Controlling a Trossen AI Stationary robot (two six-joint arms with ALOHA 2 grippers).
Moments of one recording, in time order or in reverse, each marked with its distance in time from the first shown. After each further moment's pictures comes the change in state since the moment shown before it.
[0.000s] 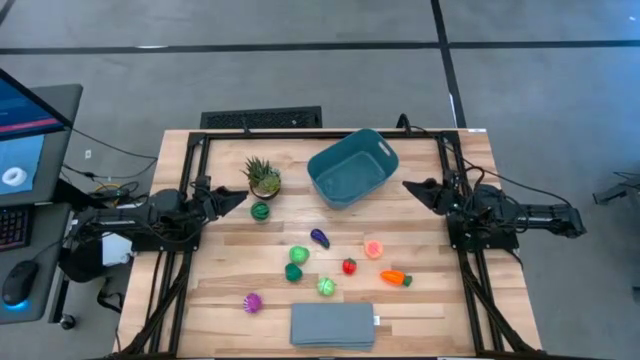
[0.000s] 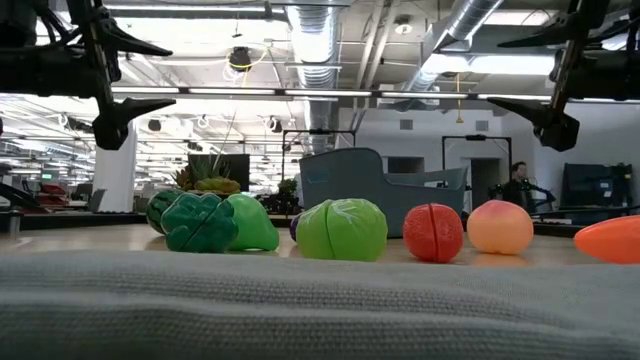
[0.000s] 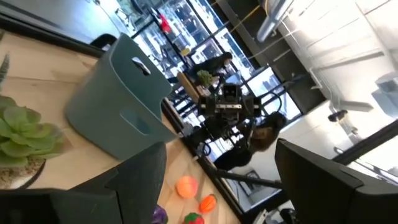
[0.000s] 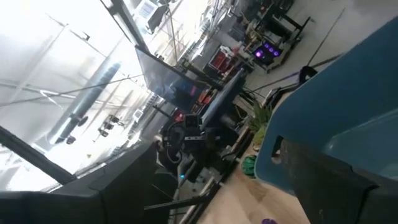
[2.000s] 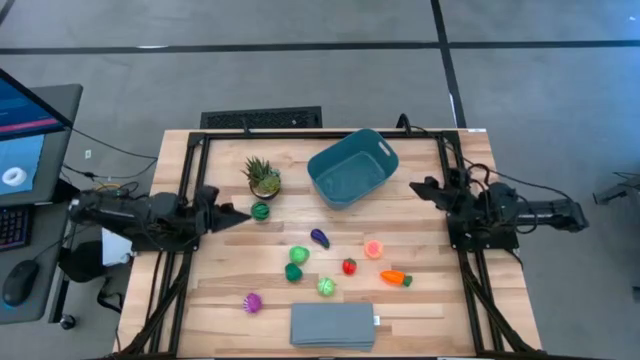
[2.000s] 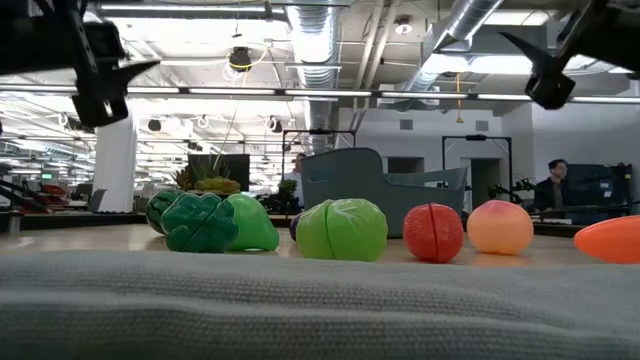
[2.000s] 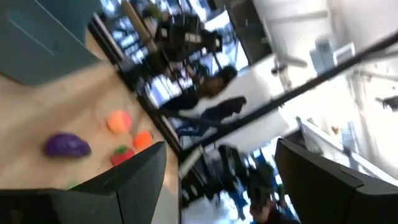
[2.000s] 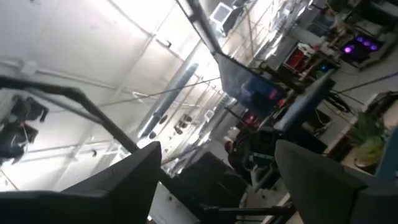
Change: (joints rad) left arm -0.220 0.139 0.058 0.108 0.141 -0.130; right arm 0.070 0.075 0.028 0.323 -0.138 -0.004
